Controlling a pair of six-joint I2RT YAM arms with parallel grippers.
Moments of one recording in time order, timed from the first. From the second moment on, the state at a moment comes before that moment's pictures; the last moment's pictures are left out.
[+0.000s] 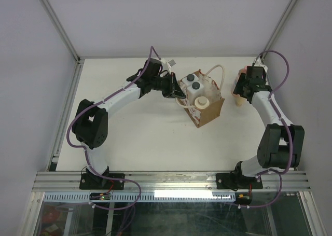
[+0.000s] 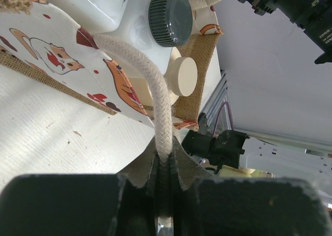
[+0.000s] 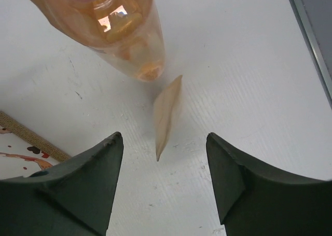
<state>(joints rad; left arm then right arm) -0.57 1.86 1.48 -0.22 0.69 -0.74 -0.04 1.48 1.09 -0.41 0.27 0.25</state>
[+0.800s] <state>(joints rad) -0.57 1.83 1.35 -0.17 0.69 -0.79 0.09 1.04 1.03 -0.70 -0.23 0.24</state>
